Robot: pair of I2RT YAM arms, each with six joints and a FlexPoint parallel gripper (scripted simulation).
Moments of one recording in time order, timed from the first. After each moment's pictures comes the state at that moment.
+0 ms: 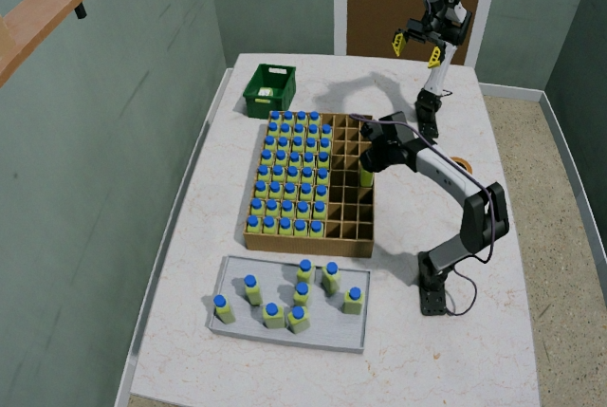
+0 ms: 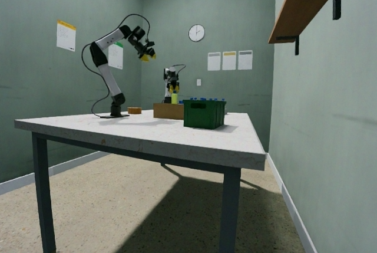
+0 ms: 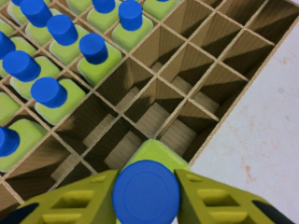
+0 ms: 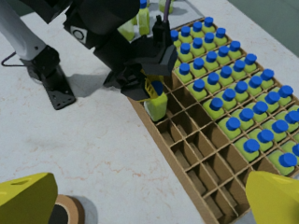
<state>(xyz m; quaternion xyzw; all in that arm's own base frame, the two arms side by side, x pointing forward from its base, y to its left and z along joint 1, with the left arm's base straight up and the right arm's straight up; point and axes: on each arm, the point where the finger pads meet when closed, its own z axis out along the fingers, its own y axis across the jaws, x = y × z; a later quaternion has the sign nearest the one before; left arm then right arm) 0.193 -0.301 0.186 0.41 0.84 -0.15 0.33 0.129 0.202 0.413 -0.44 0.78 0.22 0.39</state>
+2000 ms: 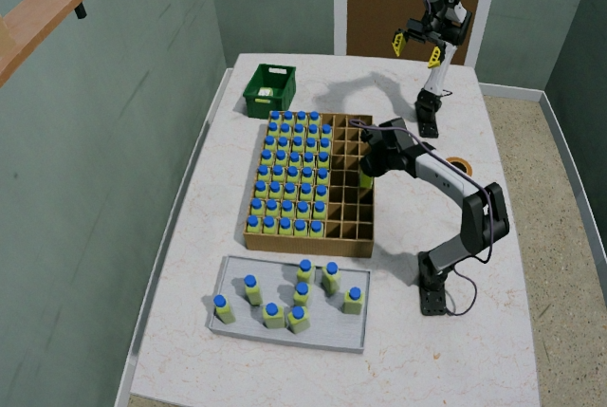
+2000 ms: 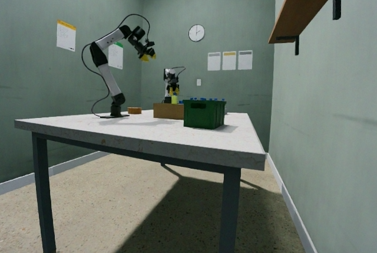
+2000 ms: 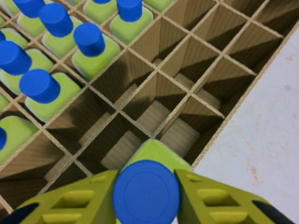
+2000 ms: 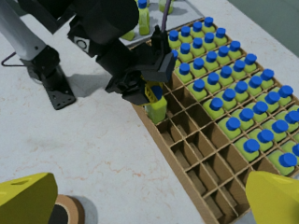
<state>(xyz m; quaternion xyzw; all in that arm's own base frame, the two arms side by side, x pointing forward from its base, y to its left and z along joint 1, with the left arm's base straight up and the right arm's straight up) 0.193 -0.301 0.169 0.41 0.83 -0.16 0.34 0.129 0.202 0.413 -0.44 0.78 0.22 0.39</state>
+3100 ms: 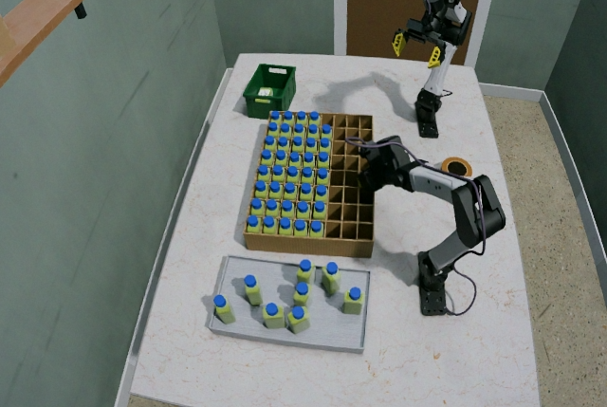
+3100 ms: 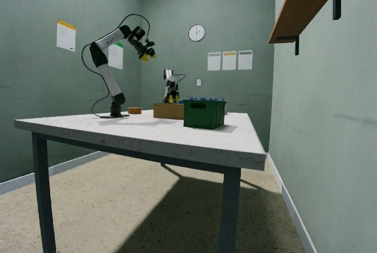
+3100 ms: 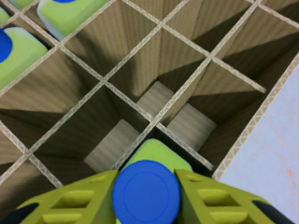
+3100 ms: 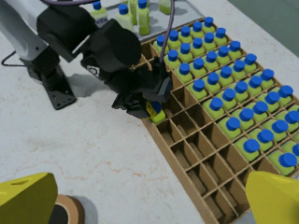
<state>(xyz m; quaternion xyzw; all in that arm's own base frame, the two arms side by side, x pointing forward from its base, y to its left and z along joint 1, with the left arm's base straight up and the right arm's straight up) 0.194 -0.302 0.106 0.40 0.83 -0.16 0.34 0.129 0.202 0.413 -0.44 0.78 0.22 0.39</state>
